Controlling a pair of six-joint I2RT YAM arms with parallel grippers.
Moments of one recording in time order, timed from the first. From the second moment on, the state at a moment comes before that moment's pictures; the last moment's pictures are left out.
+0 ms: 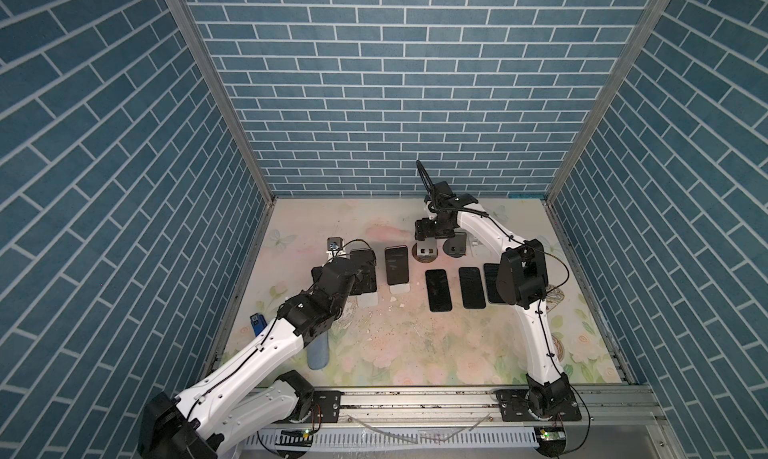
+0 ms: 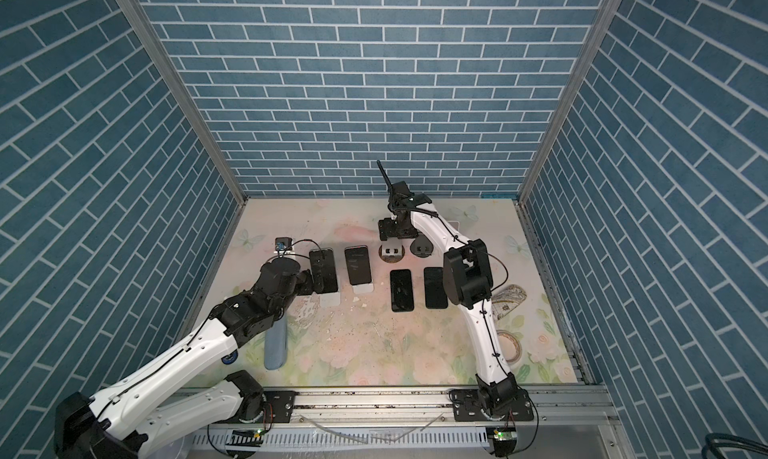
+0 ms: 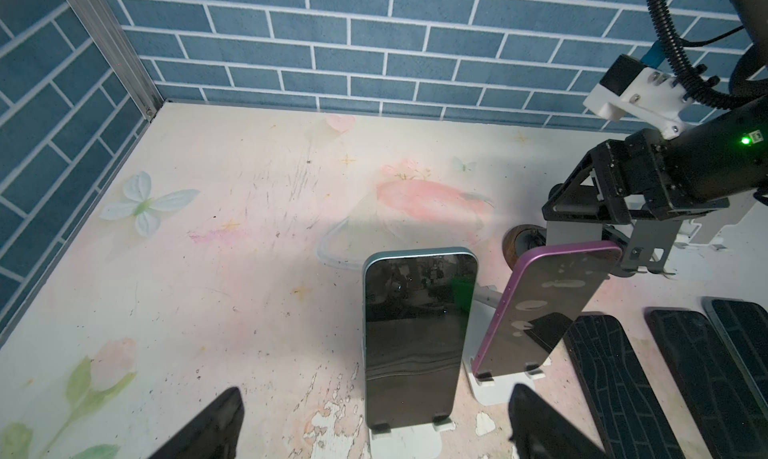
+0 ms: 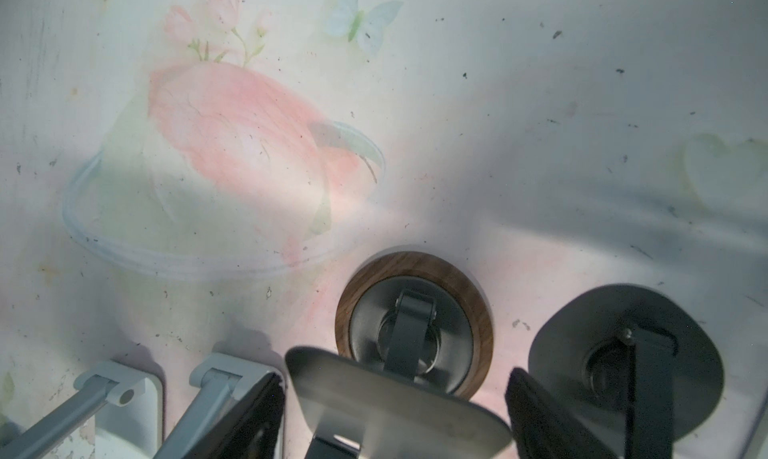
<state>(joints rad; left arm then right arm) -0.64 0.96 0.76 -0.40 -0.48 -0.44 0.52 2.34 2.15 -0.95 -0.14 0.24</state>
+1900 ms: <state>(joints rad) -0.73 1.13 0.88 -0.48 -0.44 -0.56 0.70 1.62 1.21 -0.39 0.10 0.36</state>
